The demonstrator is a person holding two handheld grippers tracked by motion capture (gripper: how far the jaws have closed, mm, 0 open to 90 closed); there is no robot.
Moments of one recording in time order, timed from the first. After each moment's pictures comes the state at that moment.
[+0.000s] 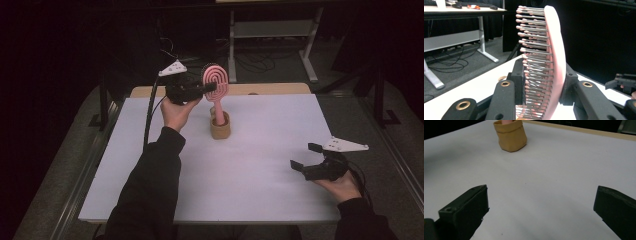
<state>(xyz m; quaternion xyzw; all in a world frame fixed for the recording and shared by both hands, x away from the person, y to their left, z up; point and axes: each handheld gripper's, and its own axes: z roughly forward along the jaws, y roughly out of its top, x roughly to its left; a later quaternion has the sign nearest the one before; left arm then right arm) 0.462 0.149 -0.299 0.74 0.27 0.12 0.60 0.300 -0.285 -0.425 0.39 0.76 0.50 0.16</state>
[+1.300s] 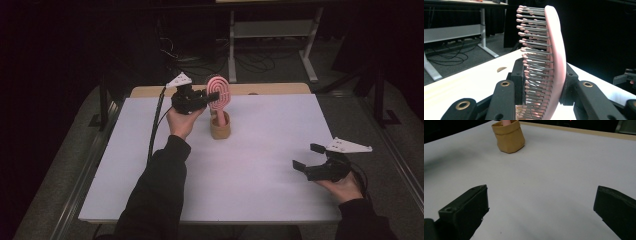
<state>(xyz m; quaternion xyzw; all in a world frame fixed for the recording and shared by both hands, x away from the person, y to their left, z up) 0.463 0.144 -0.338 0.73 0.30 0.12 0.60 0.297 -0.290 -0.427 0.40 0.75 0.51 0.16</state>
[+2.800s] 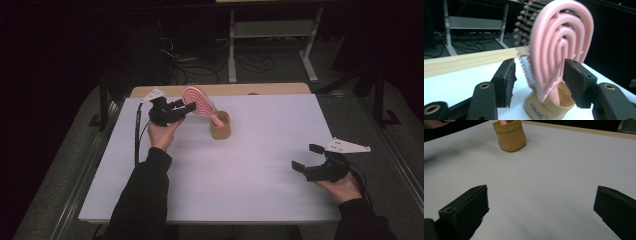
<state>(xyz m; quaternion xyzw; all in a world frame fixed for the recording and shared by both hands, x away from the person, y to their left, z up) 0.445 0.213 -0.372 0.69 0.38 0.13 0.60 0.298 -0.288 -0.428 0.40 0.75 0.51 0.16</state>
